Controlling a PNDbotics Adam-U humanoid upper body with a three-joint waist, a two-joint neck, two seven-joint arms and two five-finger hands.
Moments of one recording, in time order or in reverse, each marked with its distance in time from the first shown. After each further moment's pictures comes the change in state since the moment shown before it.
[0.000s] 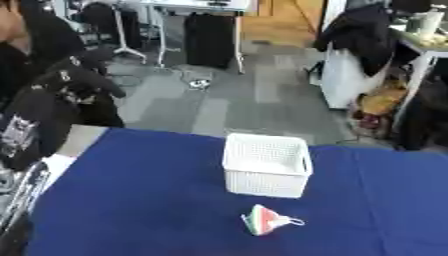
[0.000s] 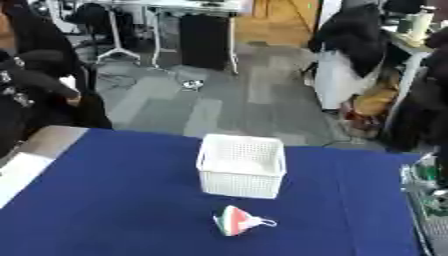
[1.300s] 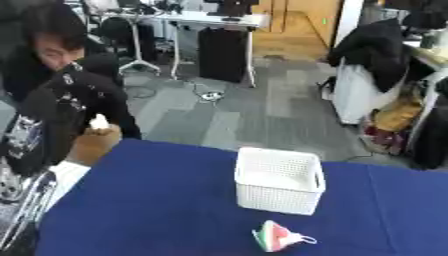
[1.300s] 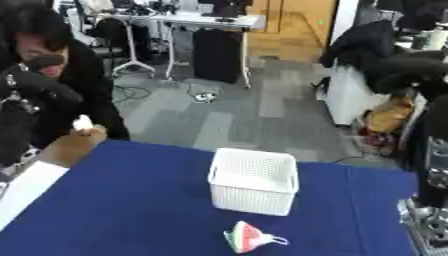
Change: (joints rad) left arm -0.008 0.000 0.012 -0.006 0.006 0.034 0.078; right arm -0.019 -0.095 0.075 0.177 -0.080 0.313 0.398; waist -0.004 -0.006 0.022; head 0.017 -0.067
